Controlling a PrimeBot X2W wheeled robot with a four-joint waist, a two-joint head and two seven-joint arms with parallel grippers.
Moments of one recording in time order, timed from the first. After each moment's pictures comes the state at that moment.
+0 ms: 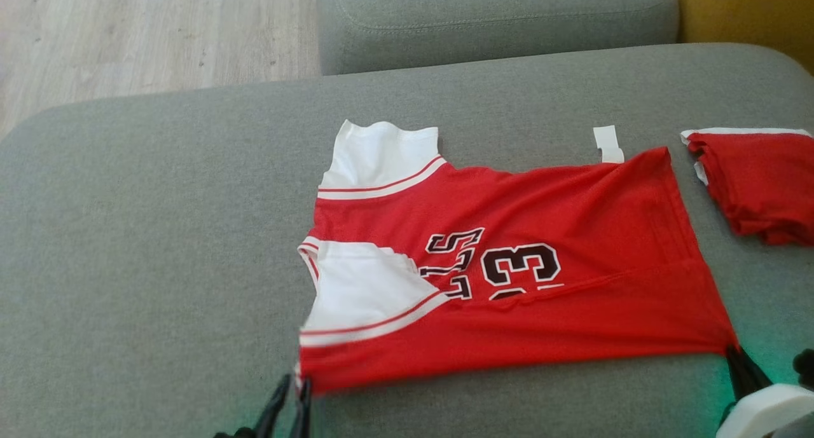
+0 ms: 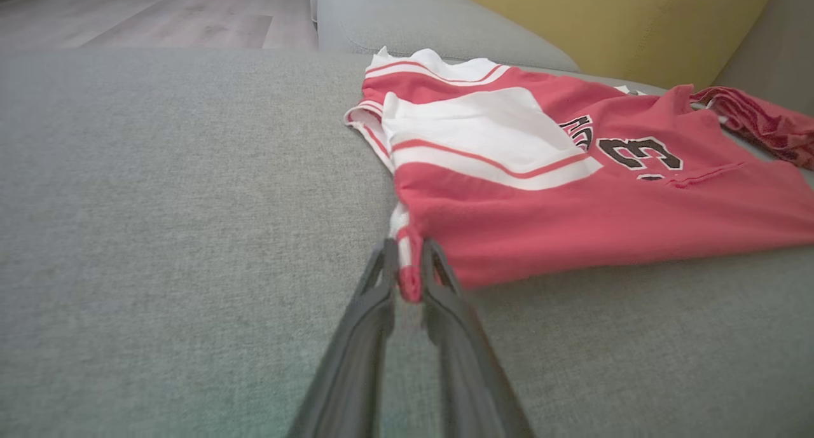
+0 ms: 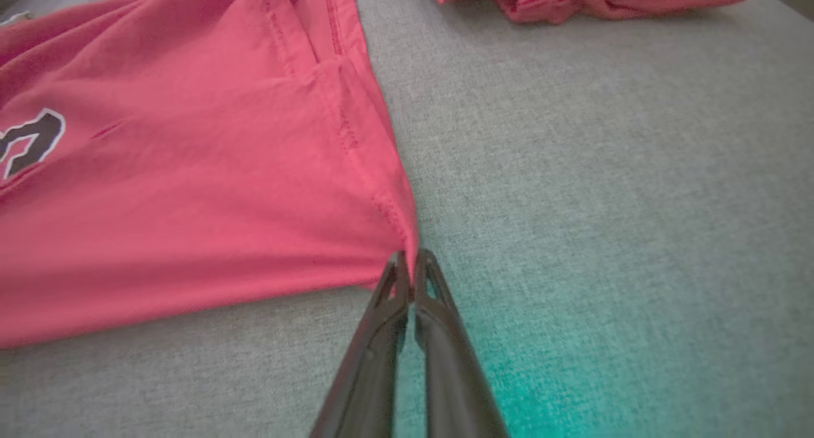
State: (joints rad) left arm 0.15 0.10 -0.33 0.32 -0.25 -0.03 -0.25; right arm 0.00 -0.33 0.06 0.66 0.48 0.12 -0.08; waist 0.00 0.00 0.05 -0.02
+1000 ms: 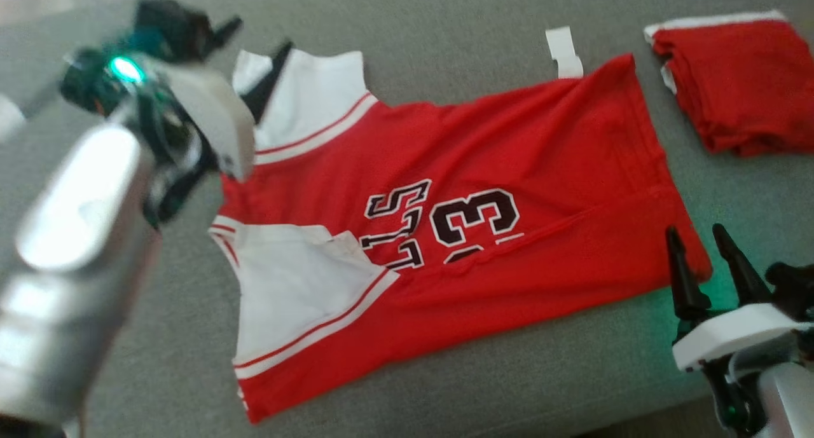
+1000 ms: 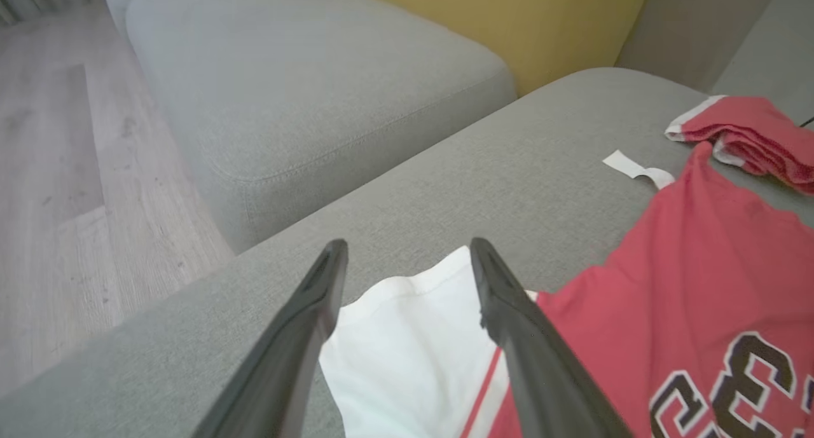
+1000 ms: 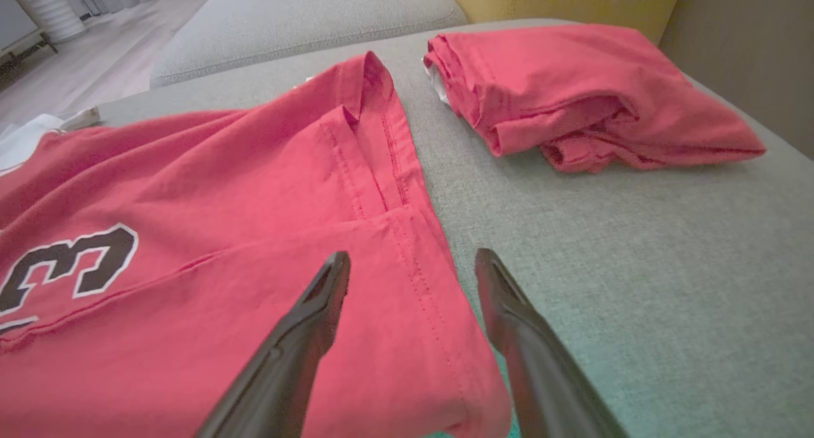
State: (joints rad) left arm -0.81 0.38 -0.55 0.34 -0.52 -0.13 0.41; right arm -0.06 -0.23 0.04 0.26 0.35 0.12 -0.07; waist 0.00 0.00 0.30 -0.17
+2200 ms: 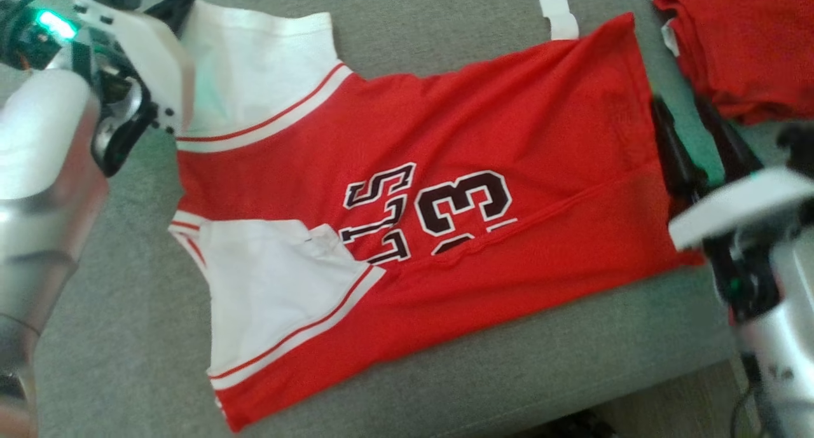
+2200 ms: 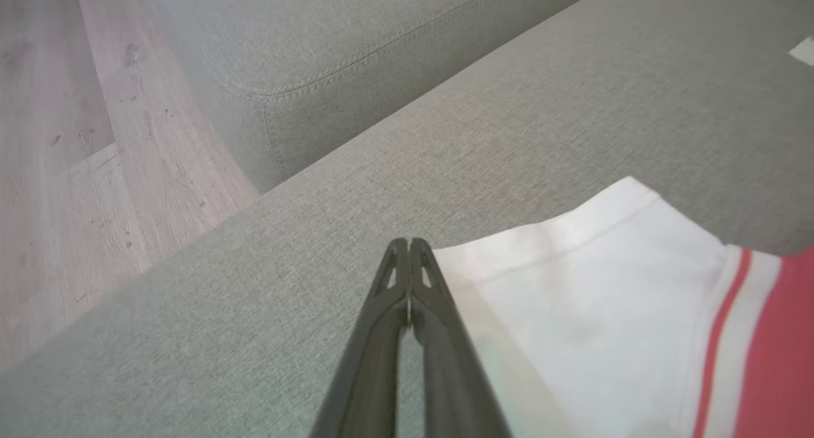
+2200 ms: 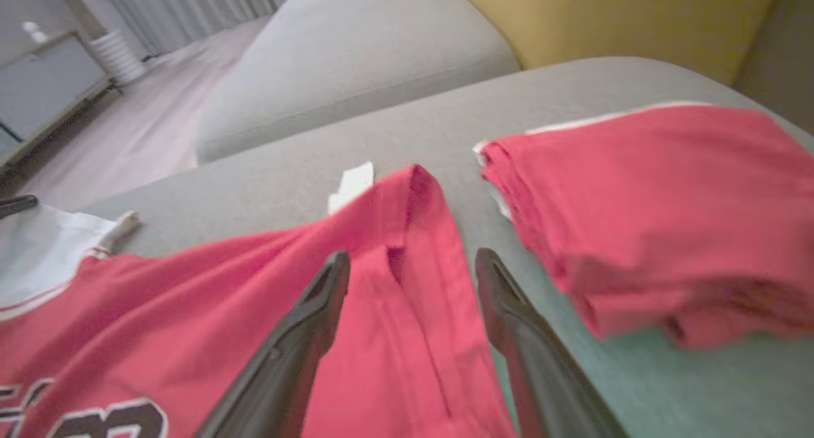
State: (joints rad) left arm -1.08 0.46 -0.78 0.70 -0.62 -0.13 0.35; right arm -0.32 -0.29 0.14 0.21 0.56 0.12 0.05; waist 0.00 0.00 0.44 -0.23
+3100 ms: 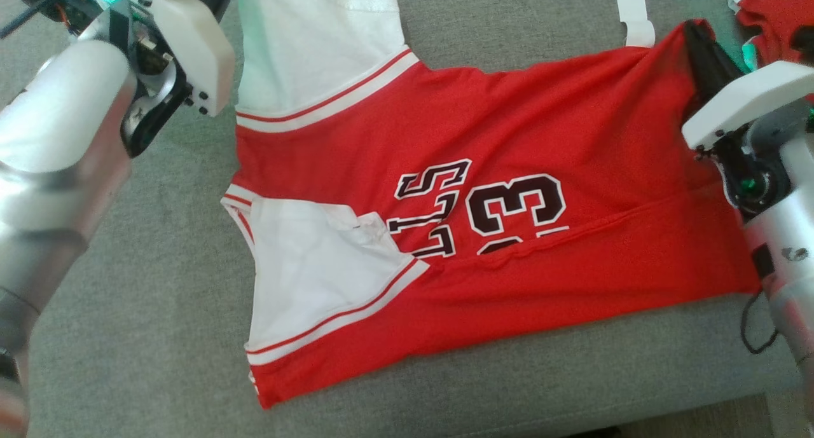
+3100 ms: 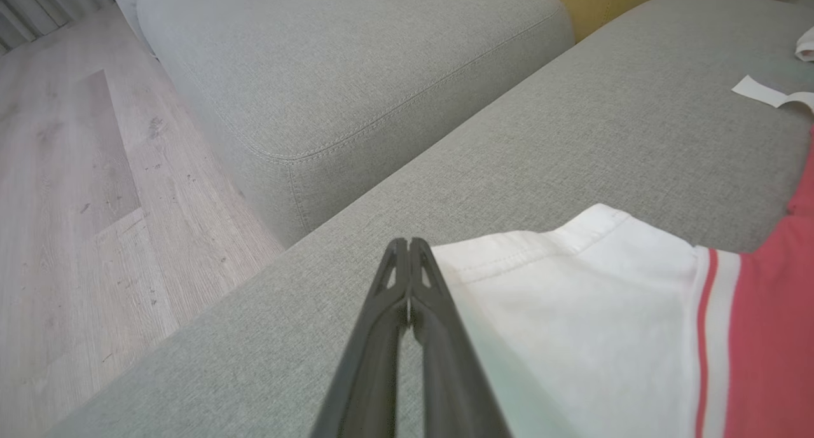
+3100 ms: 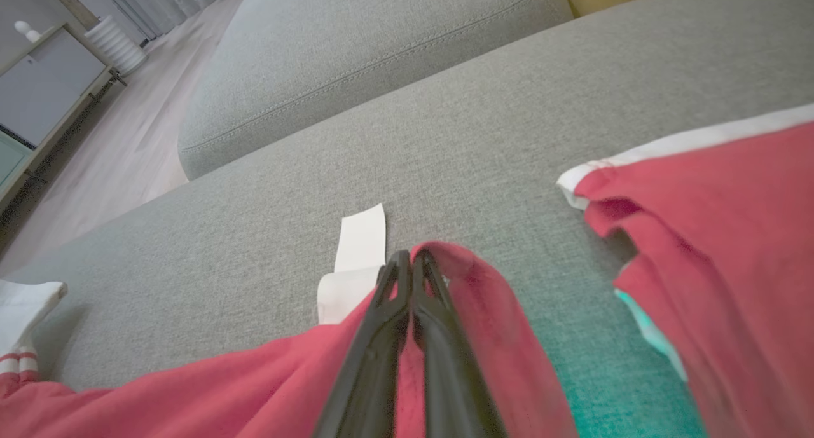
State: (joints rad) left arm -1.20 0.46 -1.02 0.66 -0.73 -0.13 0.16; right arm -0.78 -0.34 0.34 0.73 0.81 0.12 0.07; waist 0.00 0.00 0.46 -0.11
